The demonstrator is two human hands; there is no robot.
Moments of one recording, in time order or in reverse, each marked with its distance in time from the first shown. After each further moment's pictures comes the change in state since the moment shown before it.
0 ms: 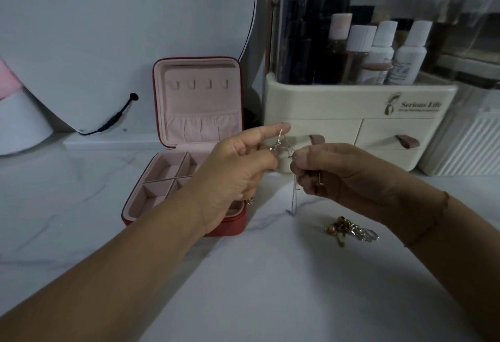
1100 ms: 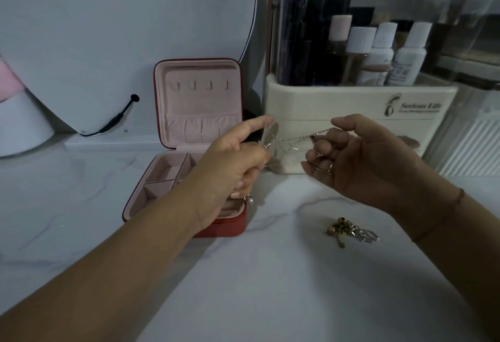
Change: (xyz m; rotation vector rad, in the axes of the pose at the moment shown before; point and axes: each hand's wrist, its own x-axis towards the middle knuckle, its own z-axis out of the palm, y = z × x) left_hand 0.005 -0.001 -0.008 -0.013 -0.007 0.003; right_hand 0.001 -0.012 -0.010 0.517 0.172 0.015
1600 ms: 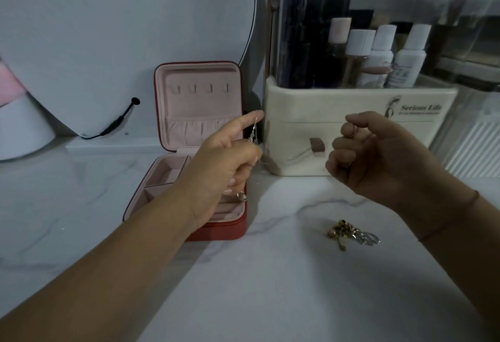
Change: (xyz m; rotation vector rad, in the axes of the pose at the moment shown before) left_hand 0.001 0.003 -0.006 0.015 0.085 0.016; right_hand -0.004 -0.009 -0.004 0.066 0.113 -0.081
